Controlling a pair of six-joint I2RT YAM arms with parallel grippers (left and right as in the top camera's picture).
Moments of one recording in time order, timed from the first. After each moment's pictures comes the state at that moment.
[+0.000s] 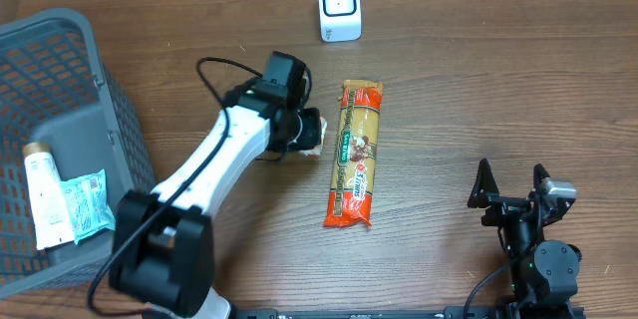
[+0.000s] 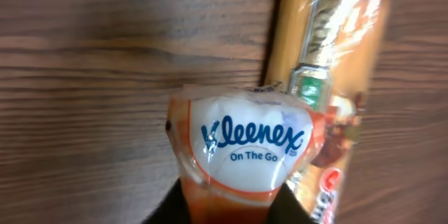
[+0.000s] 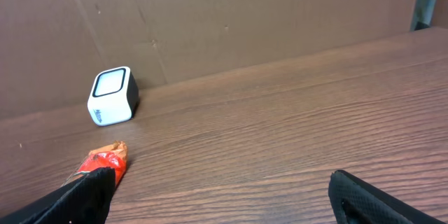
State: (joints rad) left arm -0.36 1.76 1.24 -0.77 0.21 -0.43; right arm 0.08 0.01 0.04 -0.13 0.09 0.23
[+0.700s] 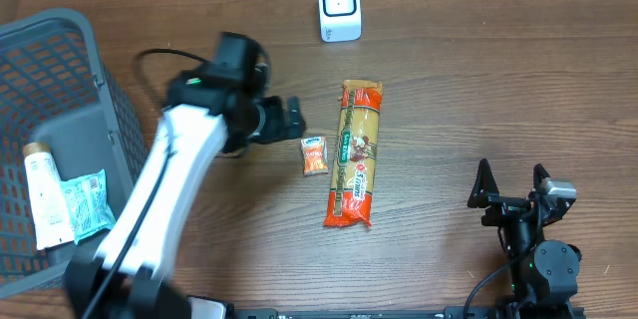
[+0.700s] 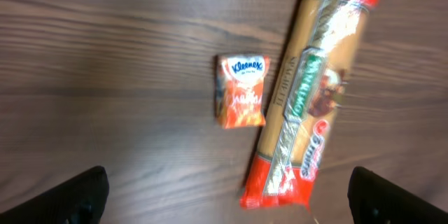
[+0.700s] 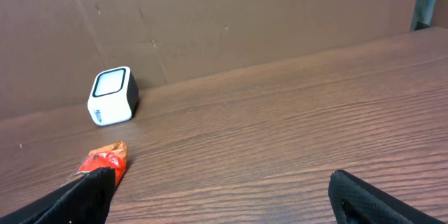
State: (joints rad) left arm -0.21 1.56 1.41 -1.14 0.20 -0.38; right arm 0.08 0.01 0.04 -0.13 0.09 0.23
